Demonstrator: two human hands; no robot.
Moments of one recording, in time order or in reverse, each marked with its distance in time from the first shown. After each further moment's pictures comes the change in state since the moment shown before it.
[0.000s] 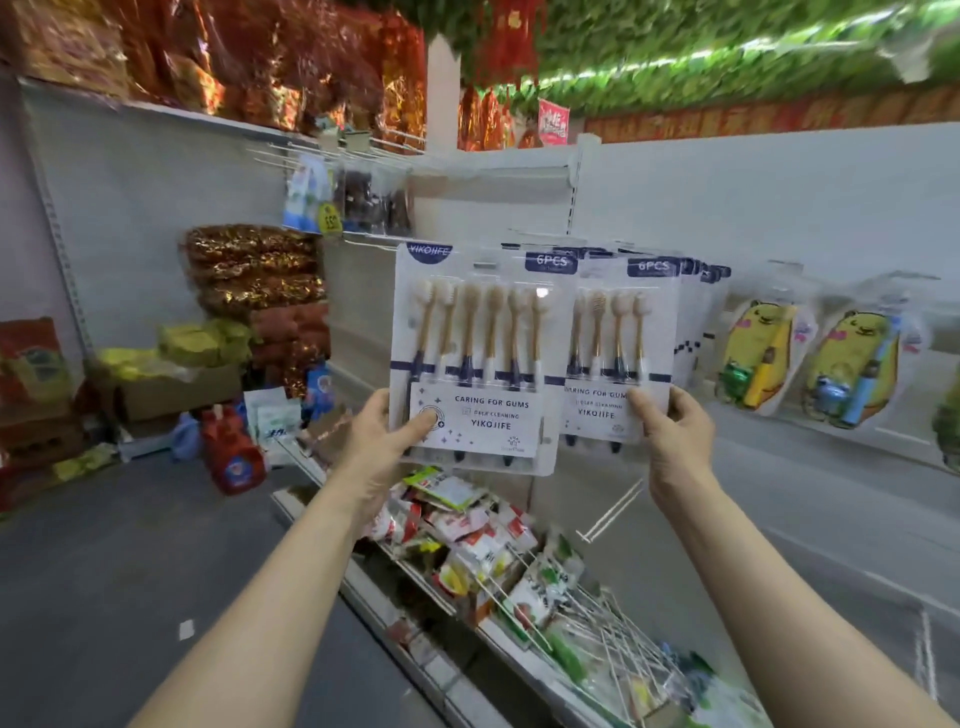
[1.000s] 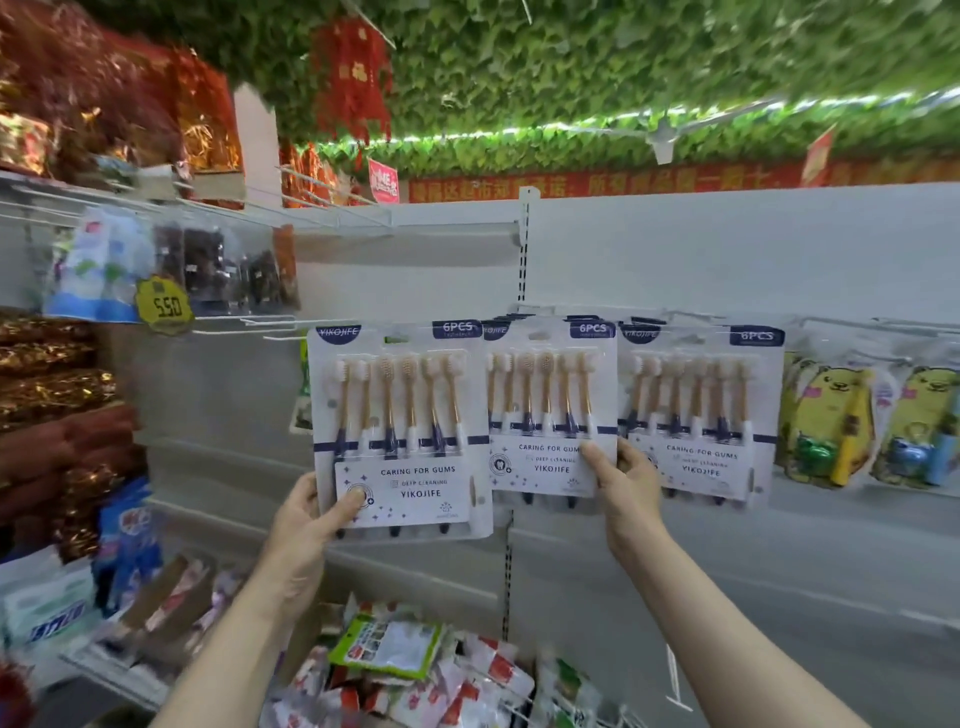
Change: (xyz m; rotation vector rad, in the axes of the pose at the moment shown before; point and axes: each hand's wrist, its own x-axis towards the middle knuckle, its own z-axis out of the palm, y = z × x) left_hand 0.318 -0.081 -0.123 -0.159 -0.267 -0.073; right_hand 0.136 0.117 0.189 -0.106 0.271 -0.034
